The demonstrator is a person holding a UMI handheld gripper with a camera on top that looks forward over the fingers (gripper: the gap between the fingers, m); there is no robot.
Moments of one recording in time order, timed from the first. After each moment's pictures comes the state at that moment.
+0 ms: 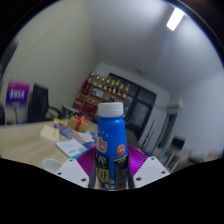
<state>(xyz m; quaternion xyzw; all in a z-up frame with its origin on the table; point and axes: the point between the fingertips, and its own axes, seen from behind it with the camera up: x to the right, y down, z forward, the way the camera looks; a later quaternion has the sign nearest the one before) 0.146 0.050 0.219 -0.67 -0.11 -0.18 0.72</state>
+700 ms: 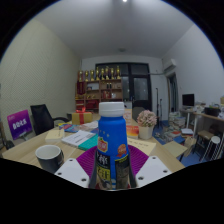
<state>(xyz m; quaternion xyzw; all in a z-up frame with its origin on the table) 0.184 0.076 0.093 -0.73 0.02 0.01 0.69</state>
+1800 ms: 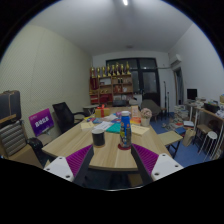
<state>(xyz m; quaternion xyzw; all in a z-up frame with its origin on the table) 0.143 -0.279 0.160 -0.76 -0.02 0.06 0.65</state>
